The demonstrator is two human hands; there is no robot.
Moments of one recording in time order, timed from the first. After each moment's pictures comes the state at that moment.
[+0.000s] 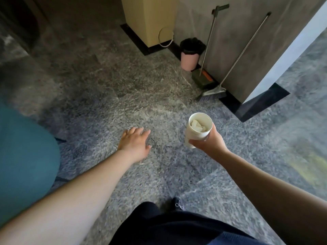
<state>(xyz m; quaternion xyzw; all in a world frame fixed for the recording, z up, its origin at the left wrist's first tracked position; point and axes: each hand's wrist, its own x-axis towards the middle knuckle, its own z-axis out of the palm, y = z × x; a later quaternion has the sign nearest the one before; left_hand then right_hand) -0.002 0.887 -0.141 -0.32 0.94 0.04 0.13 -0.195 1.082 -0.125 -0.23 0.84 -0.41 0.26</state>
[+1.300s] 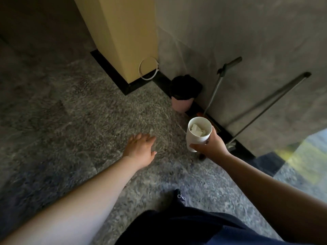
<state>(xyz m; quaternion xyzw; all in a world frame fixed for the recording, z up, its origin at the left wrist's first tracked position) -0.558 0.384 -0.160 -0.20 0.97 0.04 0.13 -0.724 0.591 -0.144 -0.18 0.84 -0.44 0.26</state>
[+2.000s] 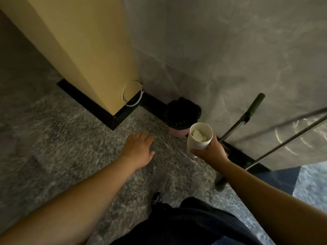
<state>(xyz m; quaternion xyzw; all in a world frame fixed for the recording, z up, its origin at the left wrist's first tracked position) -0.821 0.089 -0.155 -0.07 0.98 0.02 0.18 -0.923 0.342 -0.178 -0.06 0.87 -0.44 0.21</state>
